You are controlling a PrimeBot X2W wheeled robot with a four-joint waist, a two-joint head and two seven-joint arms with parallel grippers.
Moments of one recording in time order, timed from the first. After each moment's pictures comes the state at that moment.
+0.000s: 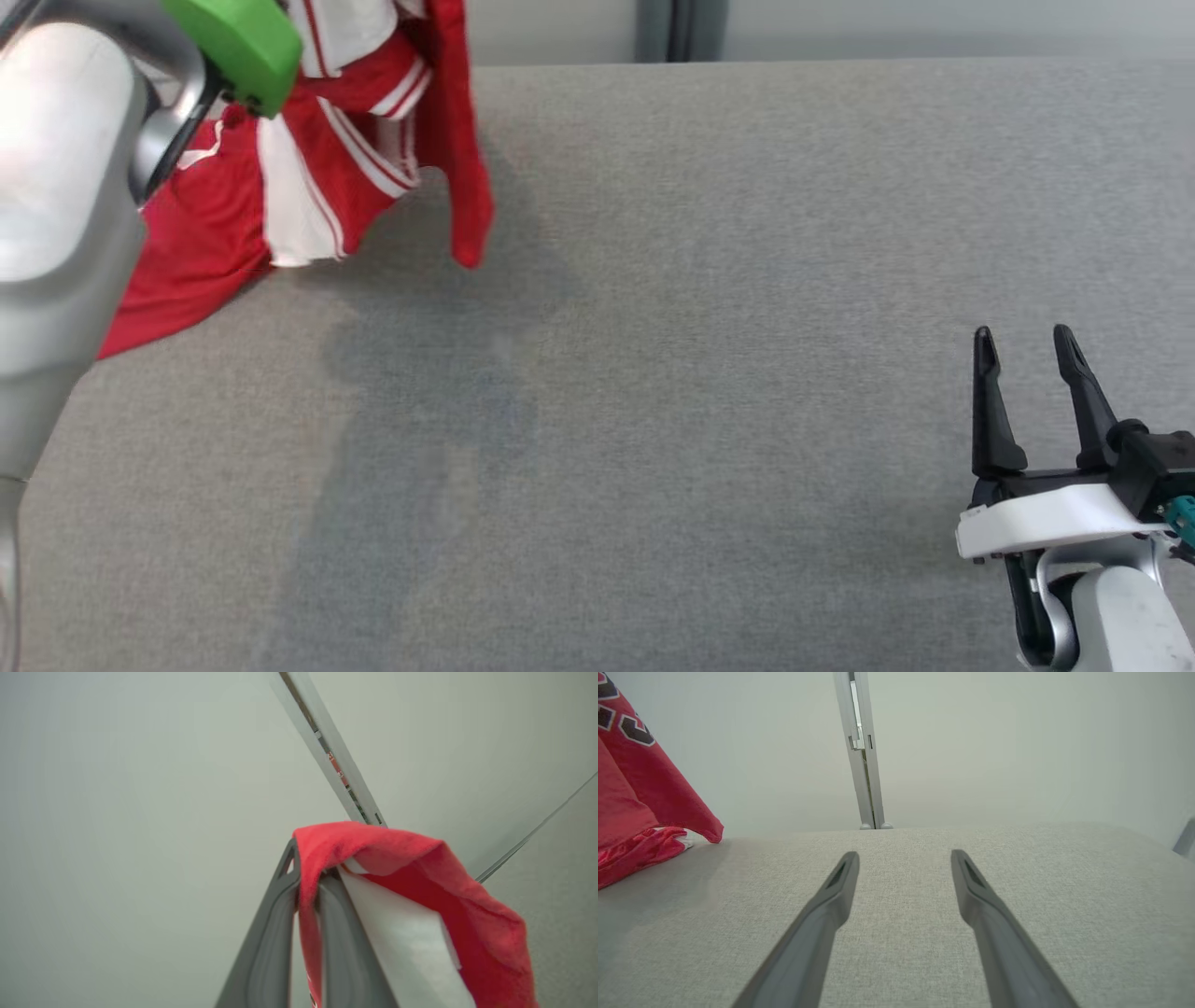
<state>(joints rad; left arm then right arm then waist) -1.28 0.46 -0.84 0.61 -0.48 -0.12 -0.15 -0.09 -0.05 -0.12 0.10 0.11 0.13 -0.26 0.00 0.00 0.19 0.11</state>
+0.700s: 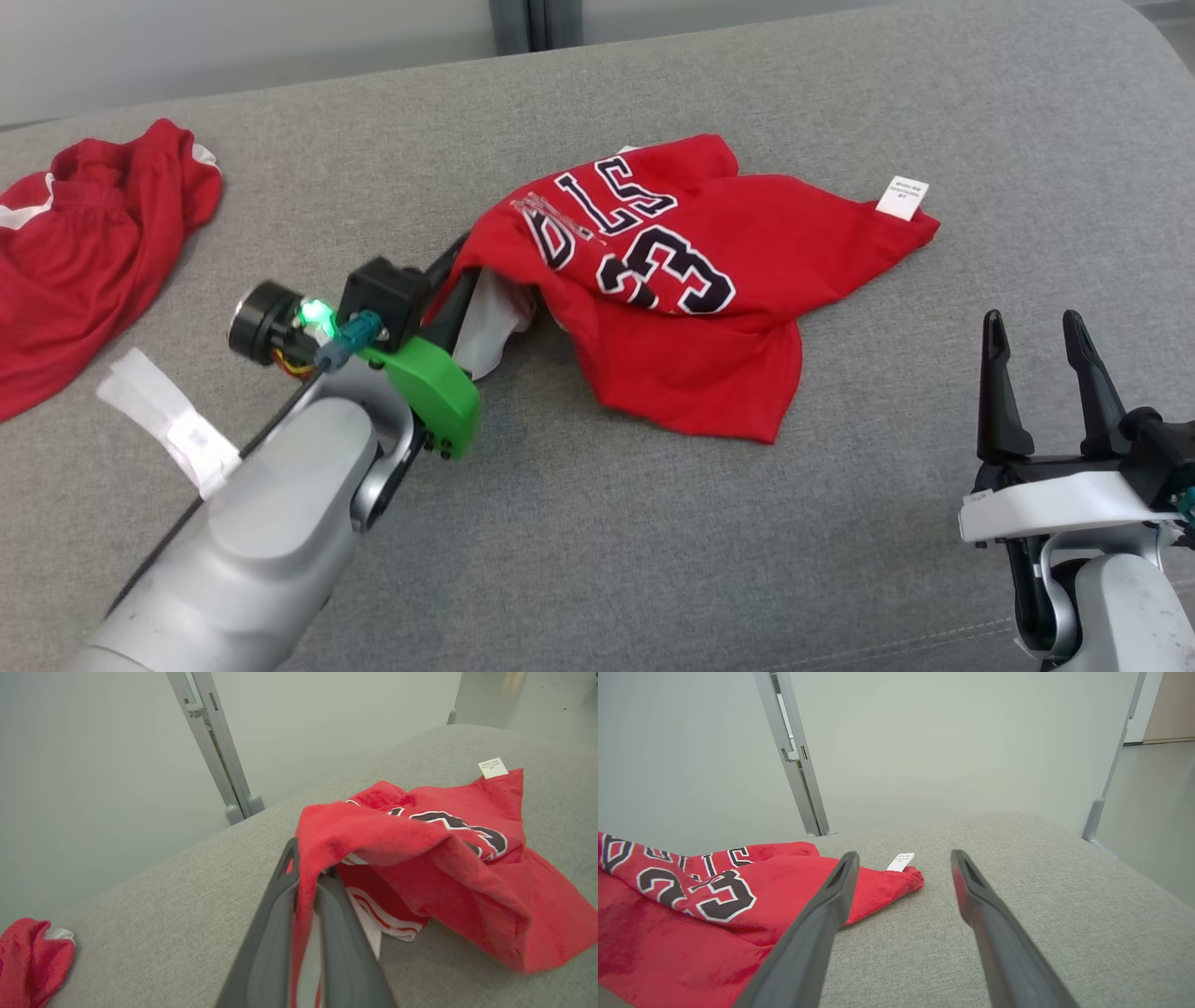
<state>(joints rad) -0.79 0.31 -0.91 0.60 -0.61 0.03 -0.23 -0.10 -0.05 -0.12 0.08 0.15 0.13 -0.26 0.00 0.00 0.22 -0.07</state>
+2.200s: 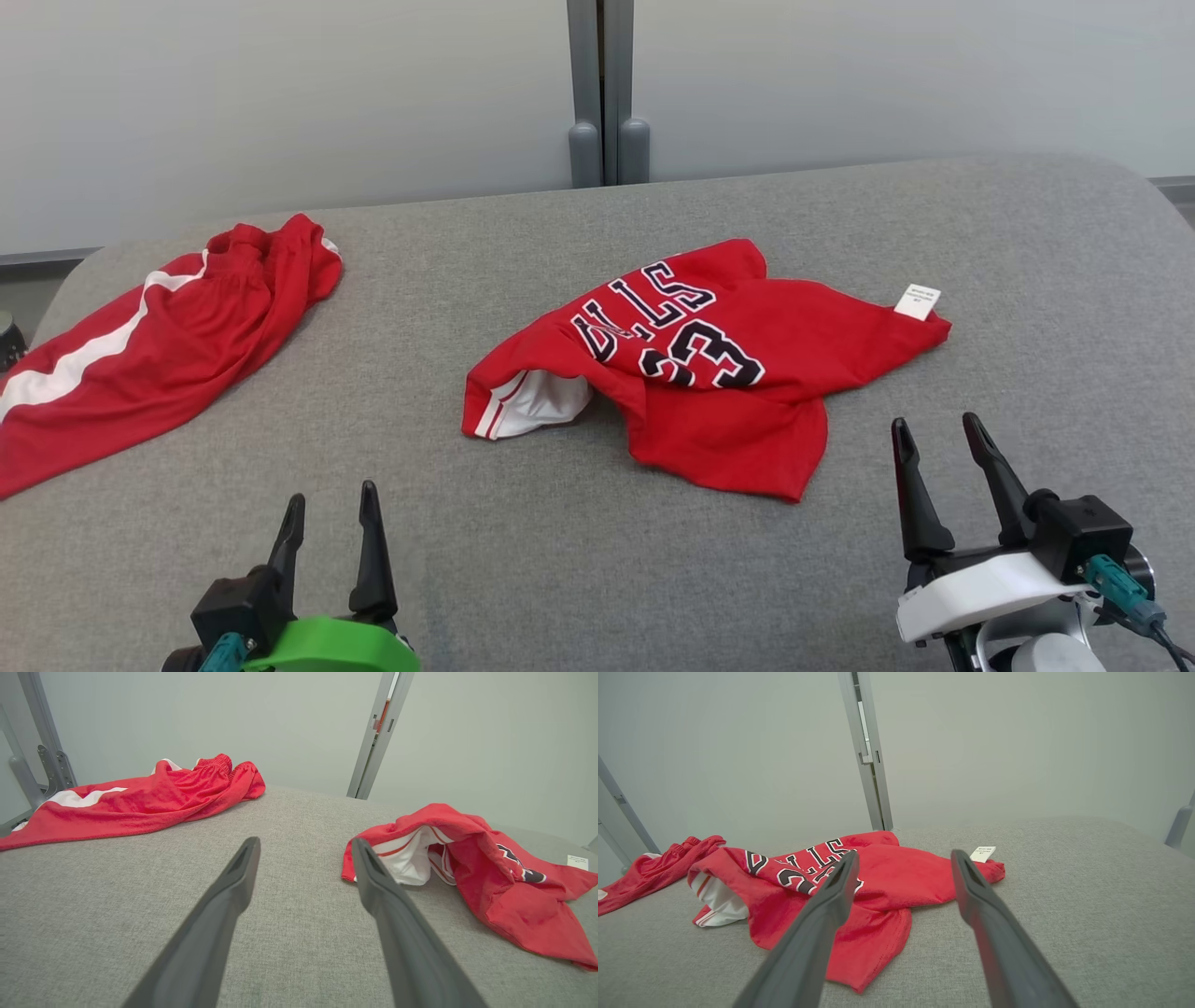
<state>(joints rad) 0.02 0.06 -0.13 0.25 -0.34 0.03 -0.26 0.01 -0.05 0.01 0.15 0.17 0.13 -0.26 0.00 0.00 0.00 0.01</state>
